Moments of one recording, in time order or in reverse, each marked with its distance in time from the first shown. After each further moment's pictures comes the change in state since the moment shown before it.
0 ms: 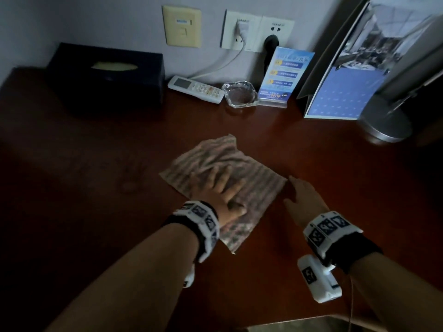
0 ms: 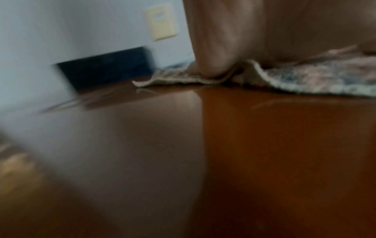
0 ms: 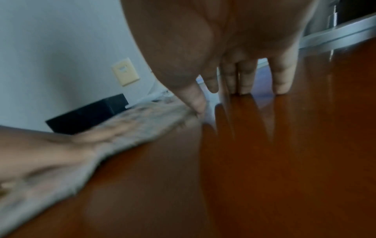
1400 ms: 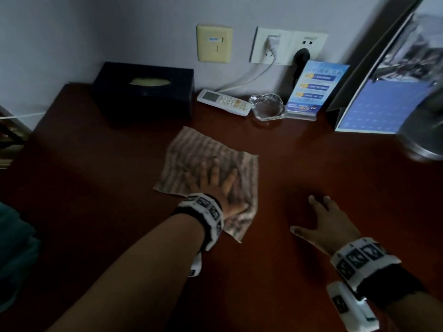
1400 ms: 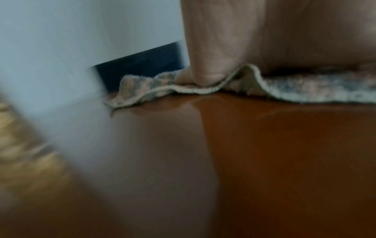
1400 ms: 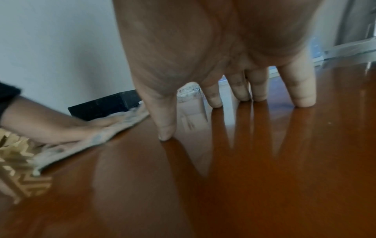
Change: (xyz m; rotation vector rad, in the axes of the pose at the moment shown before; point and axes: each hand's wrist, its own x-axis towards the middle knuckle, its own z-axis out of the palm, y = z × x) left_hand 0.002 -0.044 -0.025 -0.043 0.039 -0.296; right_hand -0.010 -0.014 -0.004 -0.198 -0.158 0.048
